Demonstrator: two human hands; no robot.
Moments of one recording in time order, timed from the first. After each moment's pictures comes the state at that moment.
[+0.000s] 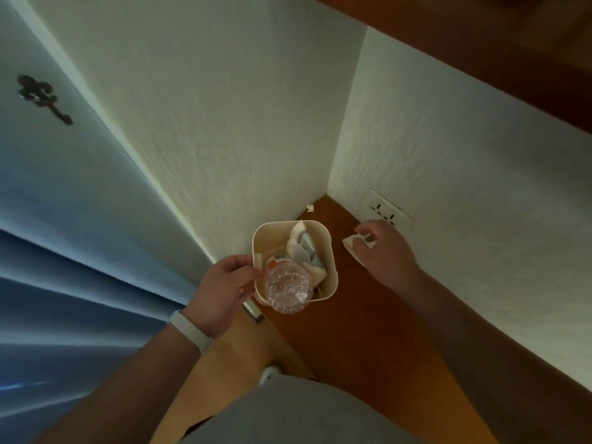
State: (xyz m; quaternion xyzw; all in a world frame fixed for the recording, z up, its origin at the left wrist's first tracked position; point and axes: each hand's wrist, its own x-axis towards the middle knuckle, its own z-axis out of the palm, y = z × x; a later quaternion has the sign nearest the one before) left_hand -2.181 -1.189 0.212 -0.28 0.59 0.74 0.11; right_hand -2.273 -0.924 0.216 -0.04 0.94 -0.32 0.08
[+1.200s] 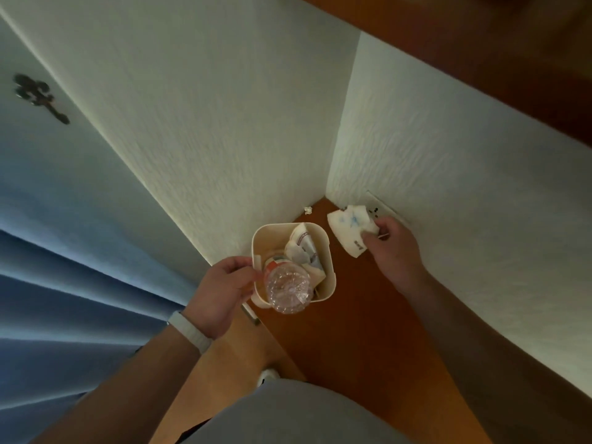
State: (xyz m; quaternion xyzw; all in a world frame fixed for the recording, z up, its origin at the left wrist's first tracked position) left_hand -2.185 -1.173 0.214 -0.30 0.61 0.73 0.11; right_hand -2.287 -0.905 0.208 0.06 0.90 -0.44 0.06
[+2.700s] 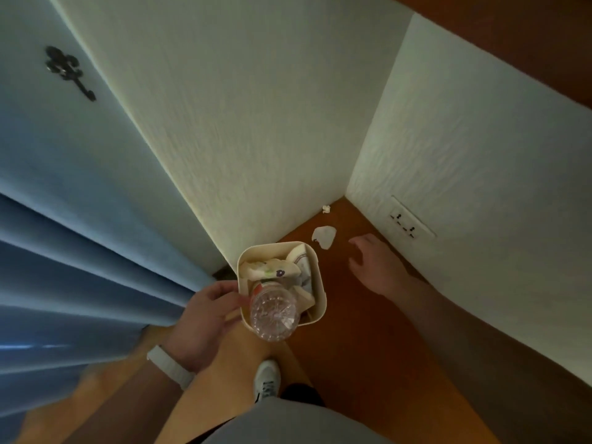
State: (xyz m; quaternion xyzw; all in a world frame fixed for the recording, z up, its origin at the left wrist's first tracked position) left_hand -2.138 -1.194 0.197 -0.35 0.55 0.75 0.08; right_hand -2.310 -0.927 0.144 -0.16 0.96 -0.17 0.17
